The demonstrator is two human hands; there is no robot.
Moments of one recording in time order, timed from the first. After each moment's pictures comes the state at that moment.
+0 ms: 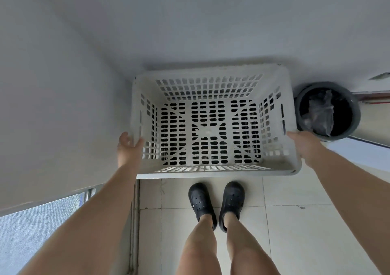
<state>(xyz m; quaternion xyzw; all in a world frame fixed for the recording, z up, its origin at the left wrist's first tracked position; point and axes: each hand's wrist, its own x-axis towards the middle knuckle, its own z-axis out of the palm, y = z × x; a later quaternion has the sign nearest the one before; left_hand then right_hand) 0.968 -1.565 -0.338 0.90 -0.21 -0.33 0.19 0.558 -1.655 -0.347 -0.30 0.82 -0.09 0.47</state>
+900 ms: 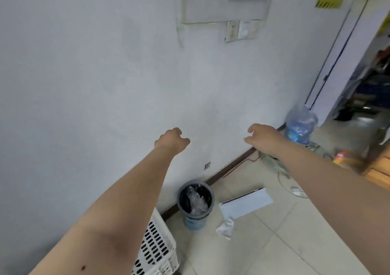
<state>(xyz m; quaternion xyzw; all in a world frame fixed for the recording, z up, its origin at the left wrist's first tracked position) 0.531 -1.620 0.128 0.56 -0.78 -0.26 0.08 0.309 -1.496 0.143 -0.47 0.86 -0.15 0.14</state>
